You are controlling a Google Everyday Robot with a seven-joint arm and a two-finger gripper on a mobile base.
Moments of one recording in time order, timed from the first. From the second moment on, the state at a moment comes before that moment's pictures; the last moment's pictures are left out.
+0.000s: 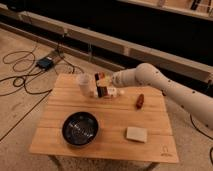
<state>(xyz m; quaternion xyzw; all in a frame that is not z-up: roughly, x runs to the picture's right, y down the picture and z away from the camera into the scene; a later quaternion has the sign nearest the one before) -0.014 -0.030 0.760 -0.29 -0.29 0.58 0.70</state>
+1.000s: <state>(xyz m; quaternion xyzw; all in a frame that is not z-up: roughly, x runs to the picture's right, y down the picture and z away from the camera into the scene) -0.110 -0.065 0.804 -0.31 -0.37 0.55 0.68</state>
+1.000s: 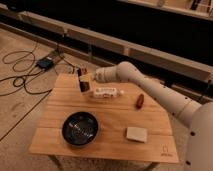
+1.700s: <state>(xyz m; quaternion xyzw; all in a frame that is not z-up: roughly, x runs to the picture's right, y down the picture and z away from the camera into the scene) -0.131 -0.098 0.837 -0.30 -0.40 0.56 0.66</state>
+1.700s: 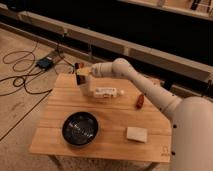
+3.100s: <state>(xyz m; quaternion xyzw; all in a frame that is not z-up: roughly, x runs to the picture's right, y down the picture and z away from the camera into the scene) -0.131 -0.125 0.898 -0.25 -0.41 0.56 0.67</state>
